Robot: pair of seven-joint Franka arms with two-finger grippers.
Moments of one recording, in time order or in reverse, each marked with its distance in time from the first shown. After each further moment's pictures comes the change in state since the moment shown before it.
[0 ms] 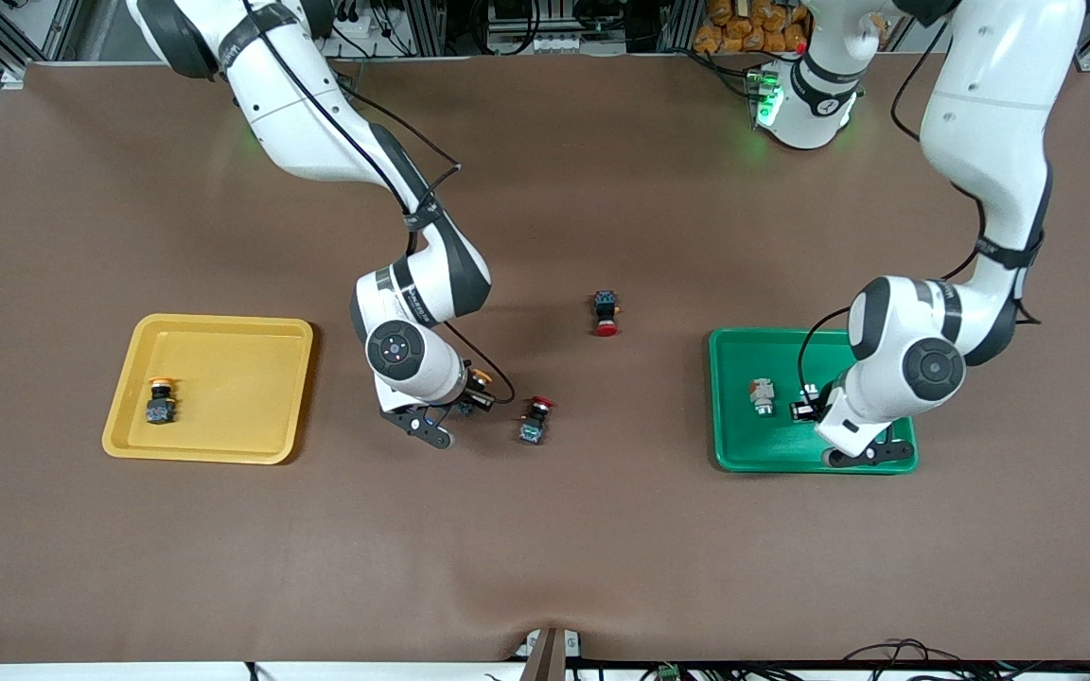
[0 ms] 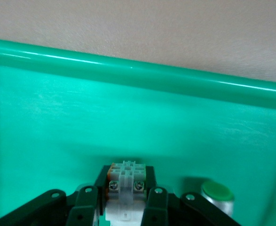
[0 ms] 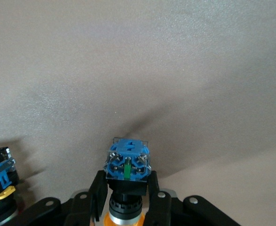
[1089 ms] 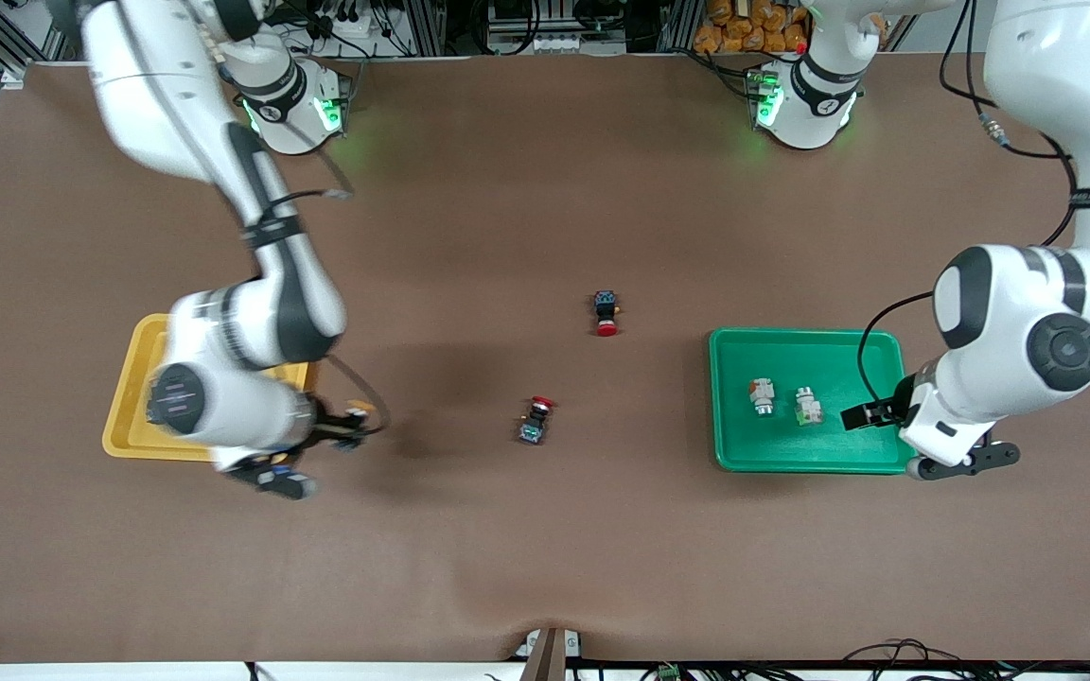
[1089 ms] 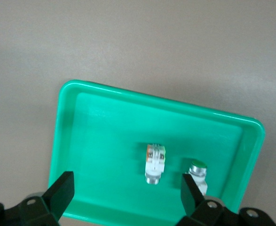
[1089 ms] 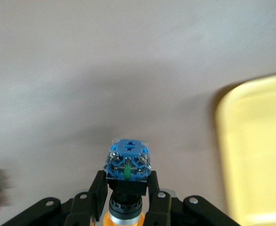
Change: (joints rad) left arm 0.052 -0.189 0.001 0.169 0.000 -0.320 0.004; right arm -0.335 -0.127 -0.045 0.079 -0.003 -0.269 -0.588
